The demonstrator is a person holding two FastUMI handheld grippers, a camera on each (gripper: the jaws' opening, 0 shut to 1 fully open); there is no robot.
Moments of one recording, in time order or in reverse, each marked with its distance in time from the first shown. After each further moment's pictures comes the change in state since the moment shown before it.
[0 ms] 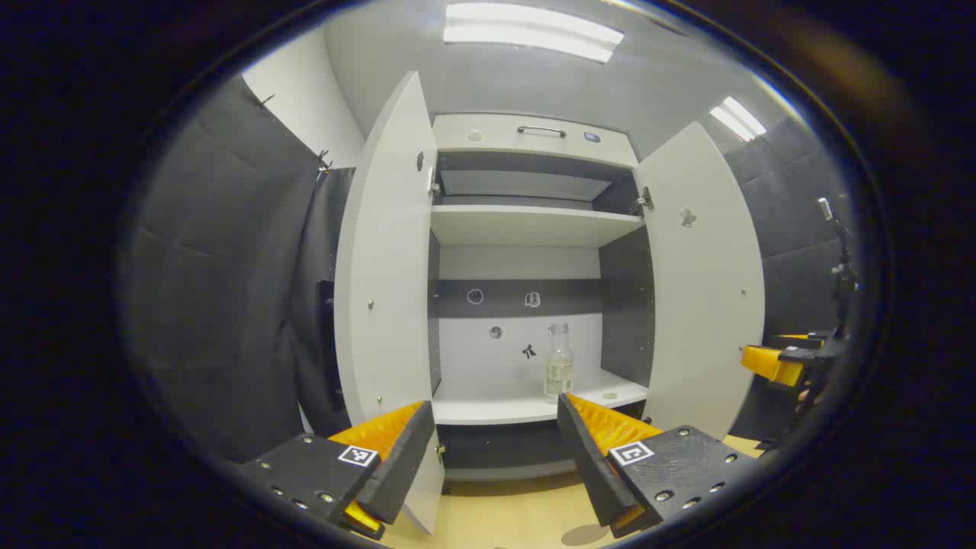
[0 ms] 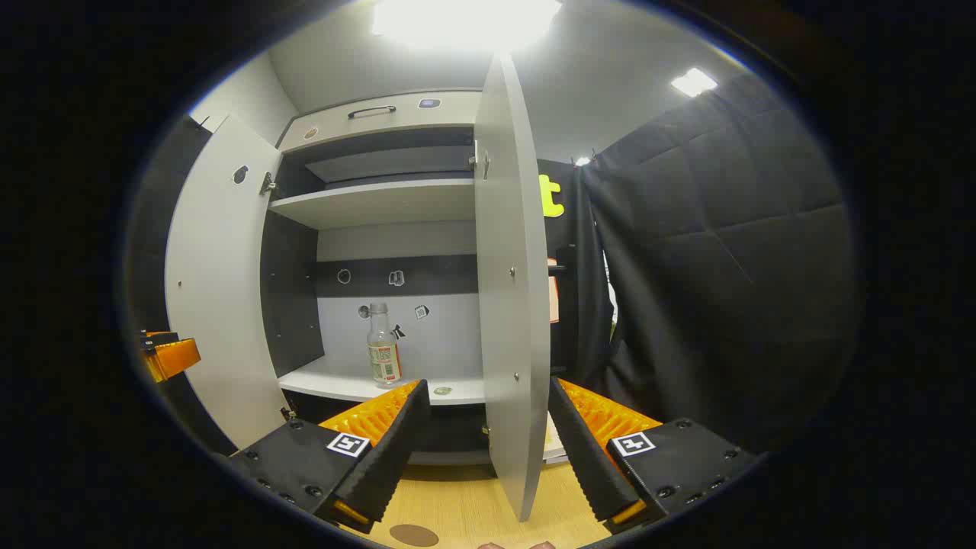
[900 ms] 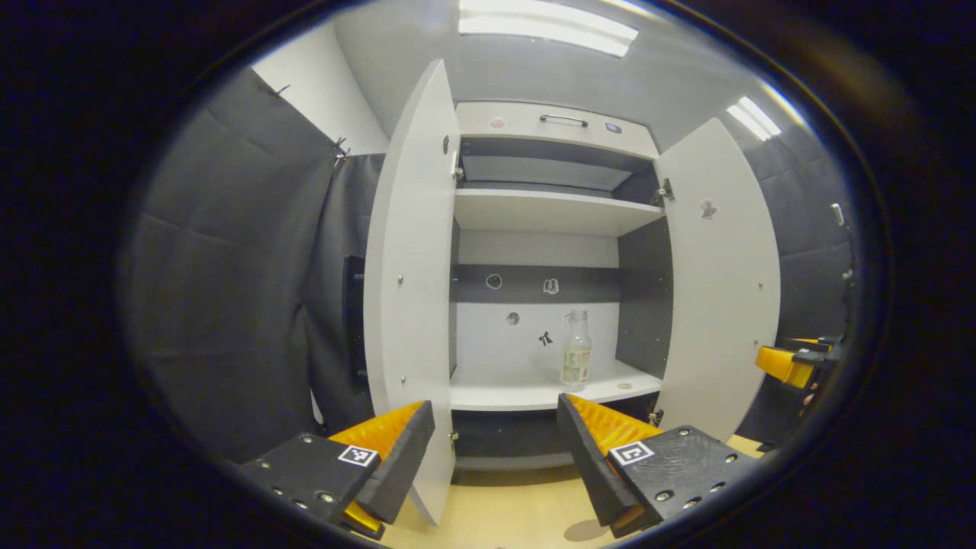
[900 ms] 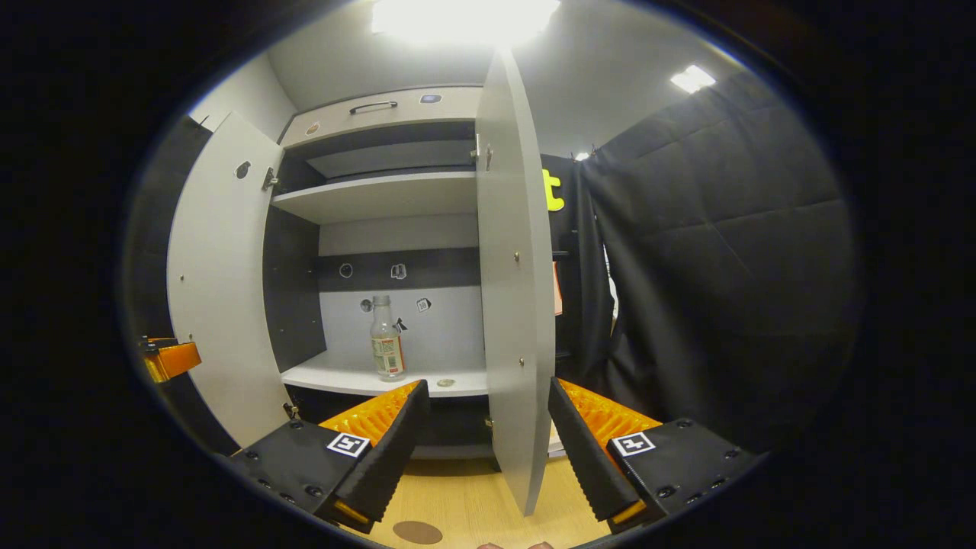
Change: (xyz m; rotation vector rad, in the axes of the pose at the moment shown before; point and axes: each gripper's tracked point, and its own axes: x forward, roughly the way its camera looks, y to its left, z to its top) left arm -0.002 0.019 -0.018 -0.038 0.049 0.048; right arm 0.003 0.003 -0.005 -0.003 0.028 0.002
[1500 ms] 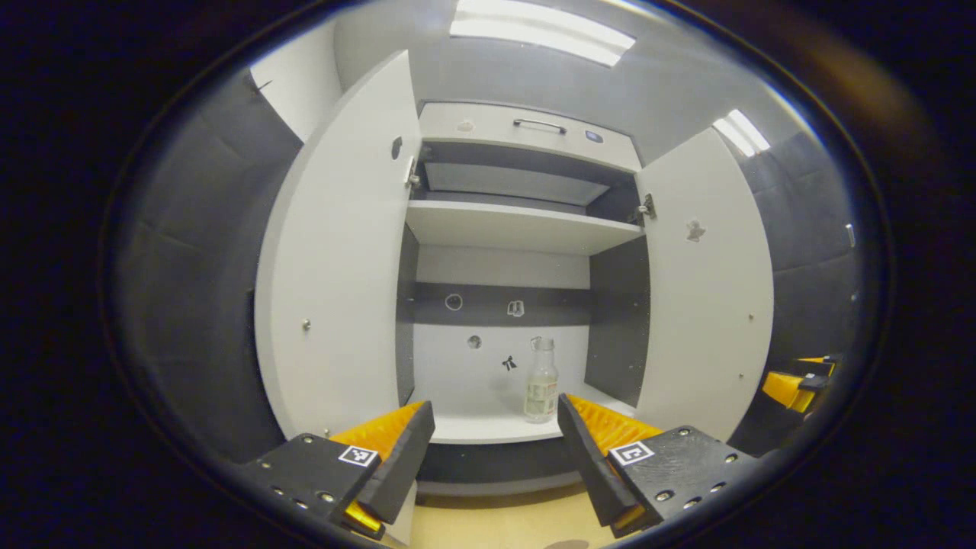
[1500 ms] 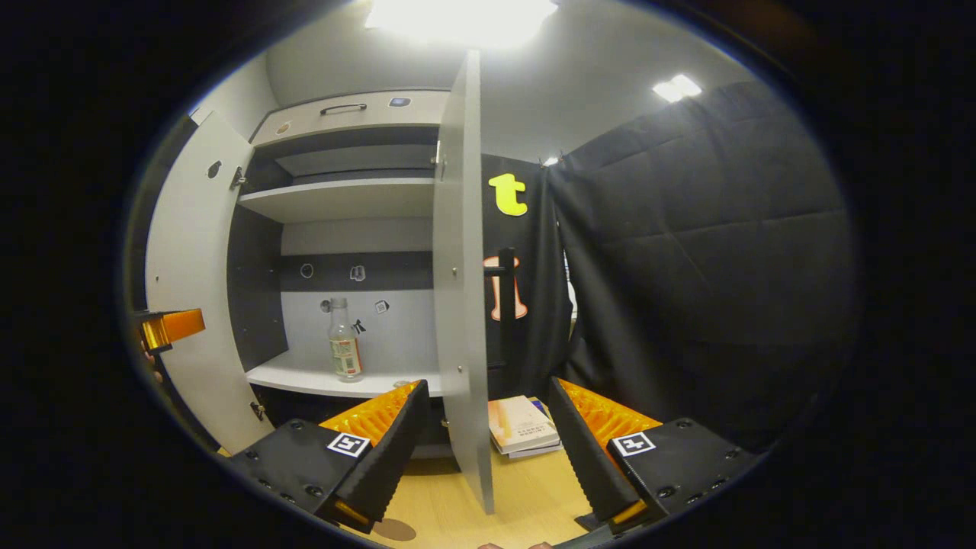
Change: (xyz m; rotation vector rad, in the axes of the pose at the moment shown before) left arm 0.073 -0.052 0.043 -0.020 -0.054 -0.151; right arm -0.026 0.001 0.020 -0.021 0.008 -0.184
